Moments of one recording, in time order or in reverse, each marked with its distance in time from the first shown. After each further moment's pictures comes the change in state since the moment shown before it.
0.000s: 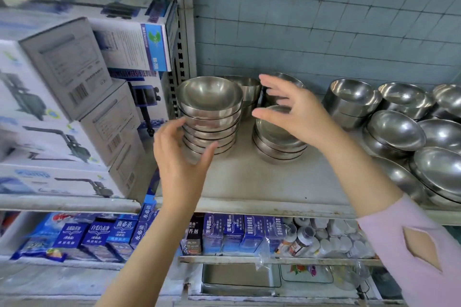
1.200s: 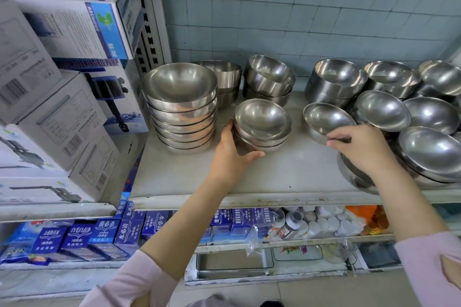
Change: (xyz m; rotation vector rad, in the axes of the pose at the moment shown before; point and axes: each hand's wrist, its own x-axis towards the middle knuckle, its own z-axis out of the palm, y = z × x) left_hand -0.018 -0.004 0.126 -0.235 -0.632 -0.399; right_hand -0.086 0.136 -0.069 -0.435 0.151 0.425
